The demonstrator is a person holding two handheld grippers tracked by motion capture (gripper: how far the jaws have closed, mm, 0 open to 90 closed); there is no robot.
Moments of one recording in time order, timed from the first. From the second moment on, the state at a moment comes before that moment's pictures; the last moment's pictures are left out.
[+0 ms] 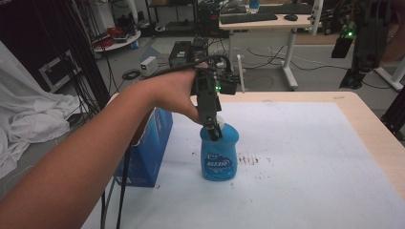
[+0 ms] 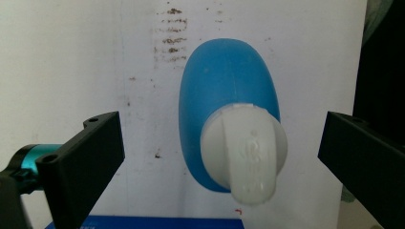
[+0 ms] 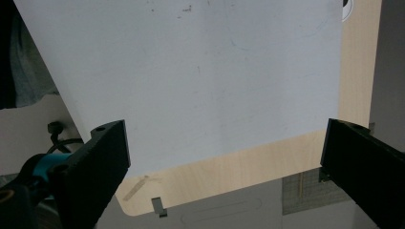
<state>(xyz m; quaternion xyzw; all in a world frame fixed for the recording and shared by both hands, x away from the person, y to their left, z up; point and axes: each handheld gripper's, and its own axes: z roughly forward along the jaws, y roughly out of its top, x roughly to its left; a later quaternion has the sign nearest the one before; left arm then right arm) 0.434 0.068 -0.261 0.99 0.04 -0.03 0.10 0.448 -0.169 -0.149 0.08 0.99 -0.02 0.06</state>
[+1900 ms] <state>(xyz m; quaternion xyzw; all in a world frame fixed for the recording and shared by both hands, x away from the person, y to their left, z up) 0.428 0.055 -0.297 1.00 0.03 -0.03 0.05 0.452 -0.162 -0.158 0.07 0.99 -0.02 0.06</state>
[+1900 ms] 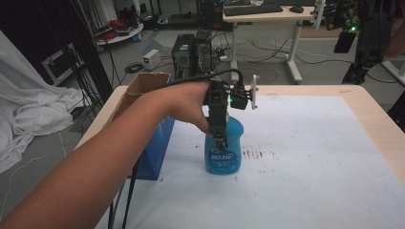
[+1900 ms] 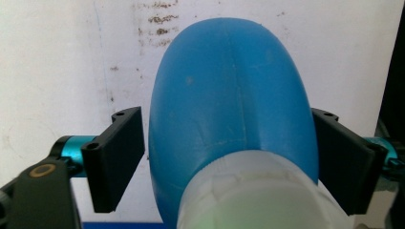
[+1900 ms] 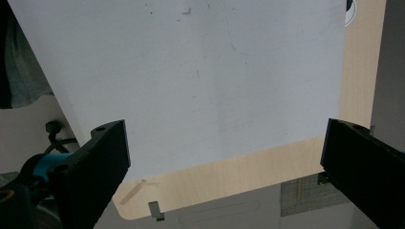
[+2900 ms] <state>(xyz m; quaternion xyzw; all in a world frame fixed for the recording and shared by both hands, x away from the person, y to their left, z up) 0.427 0.049 -0.299 1.00 0.02 -0.03 0.04 0.451 -0.163 -0.158 0.08 0.99 -0.02 0.06</state>
